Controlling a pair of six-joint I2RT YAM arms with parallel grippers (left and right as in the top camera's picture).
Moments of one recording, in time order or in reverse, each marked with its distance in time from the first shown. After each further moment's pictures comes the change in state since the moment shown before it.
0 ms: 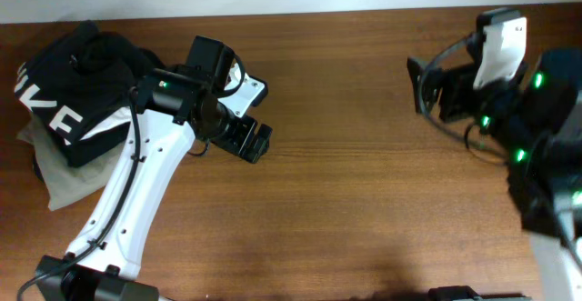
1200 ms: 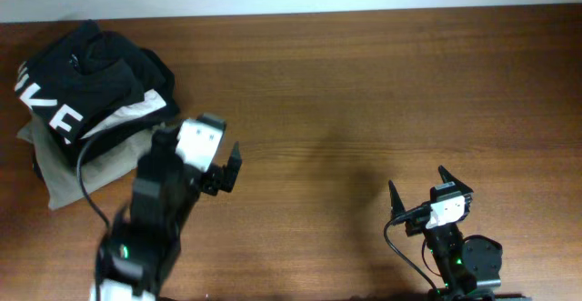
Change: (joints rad) left arm 0.023 -0.820 -0.922 0.967 -0.282 0.000; right arm 0.000 -1.100 -1.402 0.560 0.089 -0.083
